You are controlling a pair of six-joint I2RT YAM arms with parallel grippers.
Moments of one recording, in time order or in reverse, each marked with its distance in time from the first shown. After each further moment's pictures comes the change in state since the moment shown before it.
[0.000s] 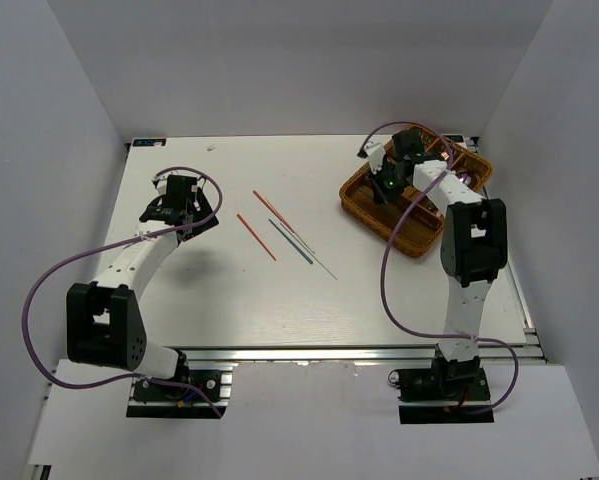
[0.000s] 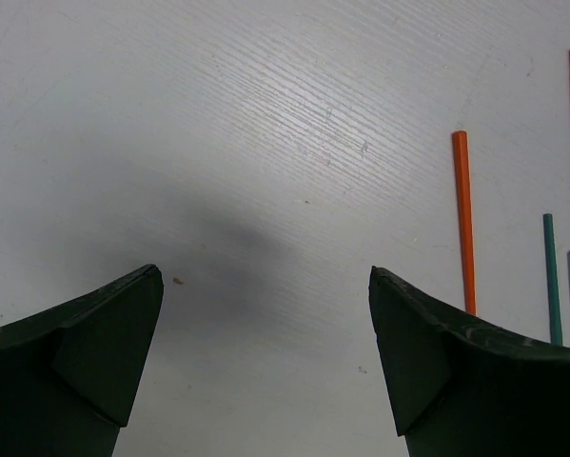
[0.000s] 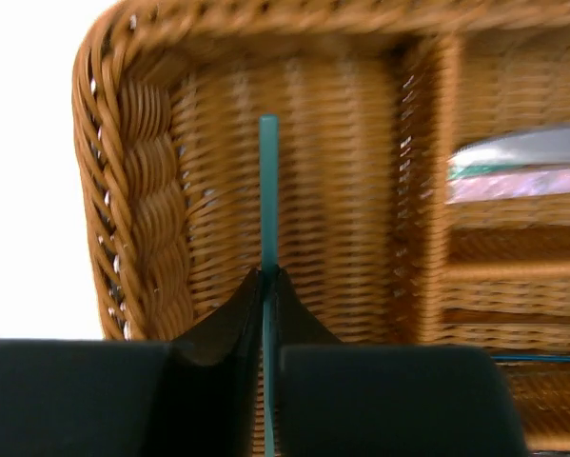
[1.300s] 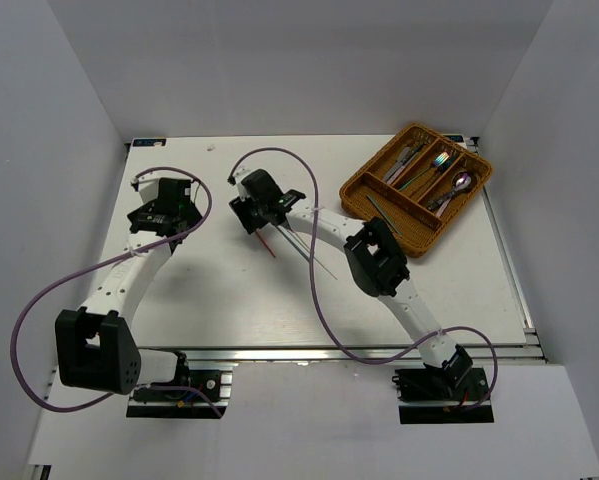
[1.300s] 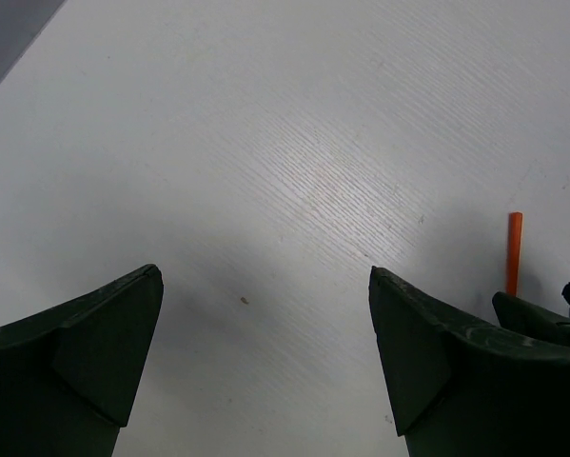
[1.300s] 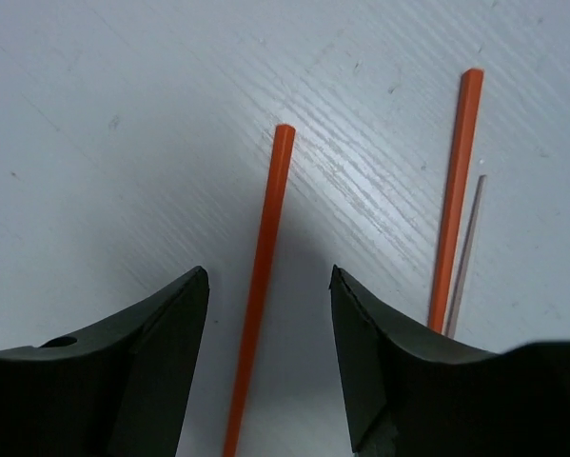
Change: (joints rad) left arm -0.002 -0.124 -0.018 -0.042 -0.254 -0.071; right arm 0.672 0.415 0.458 0.263 0.356 0.574
